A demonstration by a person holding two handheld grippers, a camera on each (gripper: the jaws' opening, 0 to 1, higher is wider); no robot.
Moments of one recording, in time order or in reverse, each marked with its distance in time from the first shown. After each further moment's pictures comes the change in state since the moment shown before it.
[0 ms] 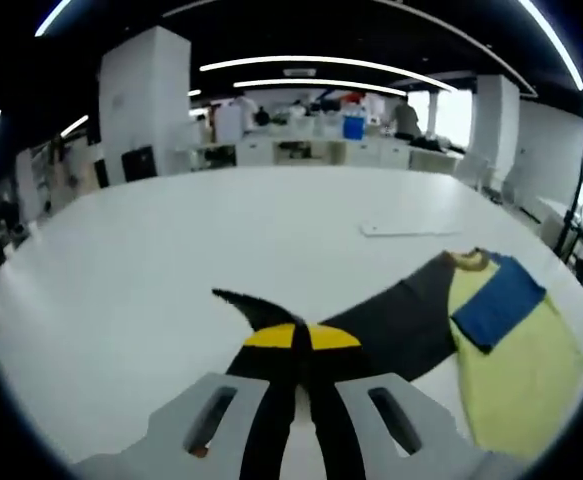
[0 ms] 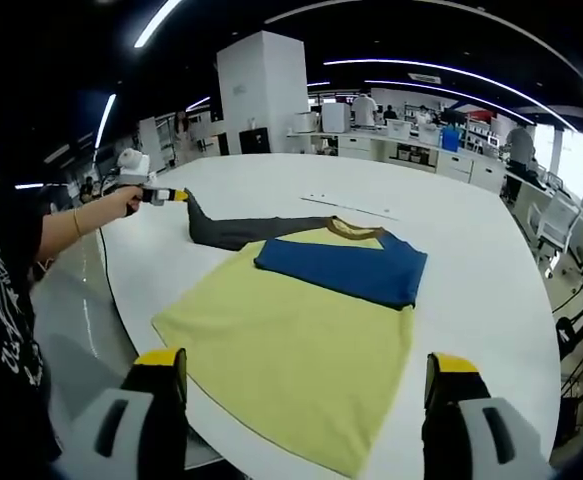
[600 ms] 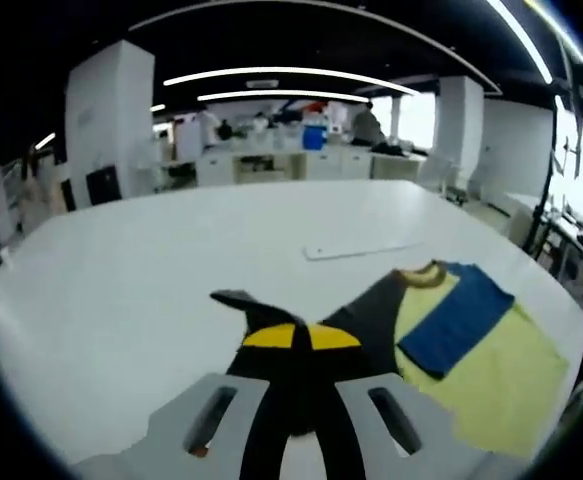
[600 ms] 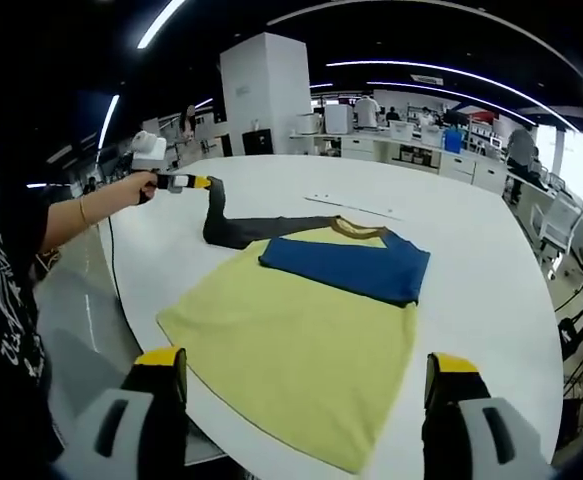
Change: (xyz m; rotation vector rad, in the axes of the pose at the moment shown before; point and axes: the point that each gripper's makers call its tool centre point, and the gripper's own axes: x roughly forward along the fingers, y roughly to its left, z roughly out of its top) left arm 0.009 -0.072 0.031 0.047 -0.040 -0.153; right arm -0.005 0.008 -0.002 -0.004 -0.028 0.029
